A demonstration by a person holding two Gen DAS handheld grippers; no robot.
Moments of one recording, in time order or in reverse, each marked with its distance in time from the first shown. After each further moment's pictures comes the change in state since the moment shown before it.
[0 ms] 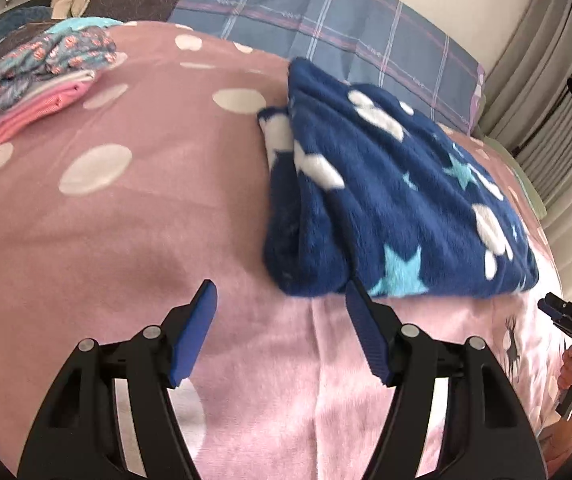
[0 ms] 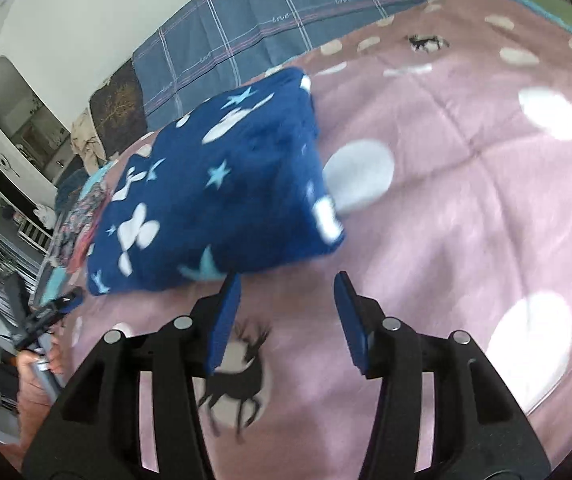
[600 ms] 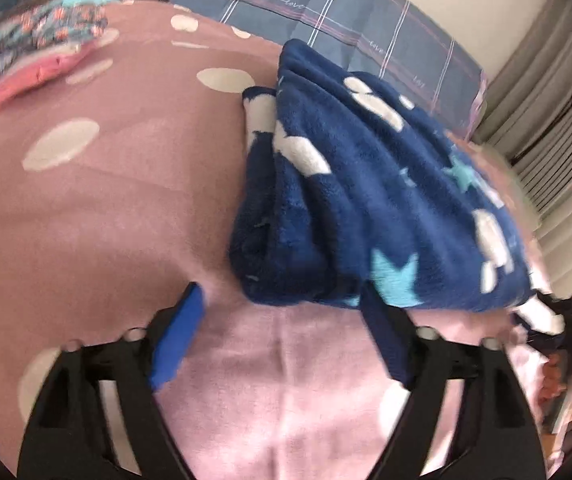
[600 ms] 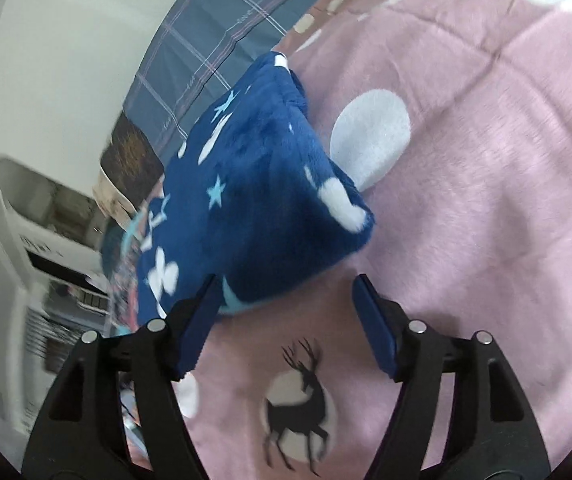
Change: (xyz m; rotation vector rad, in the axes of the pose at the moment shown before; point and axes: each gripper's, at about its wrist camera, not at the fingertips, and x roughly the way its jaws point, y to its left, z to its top) left arm 0.024 -0.008 0.003 -0.094 0.022 -0.080; right arm 0.048 -0.029 0.012 0.349 0.020 0.199
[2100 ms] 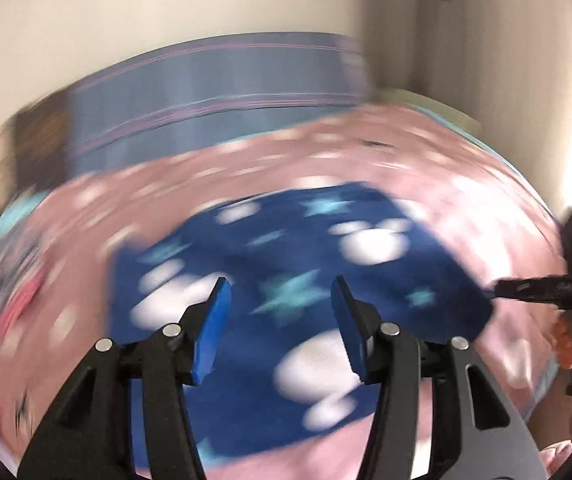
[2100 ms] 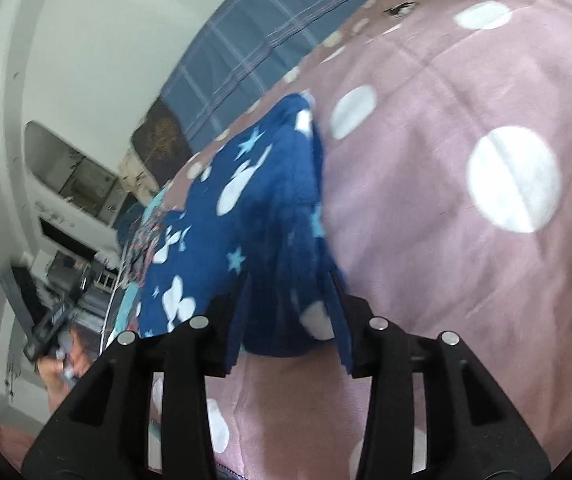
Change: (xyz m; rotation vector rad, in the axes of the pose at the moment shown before) left arm -0.089 -0.234 -0.051 0.698 -0.156 0.013; right arm -0.112 -0.009 -0.097 -0.197 -0.025 0.033
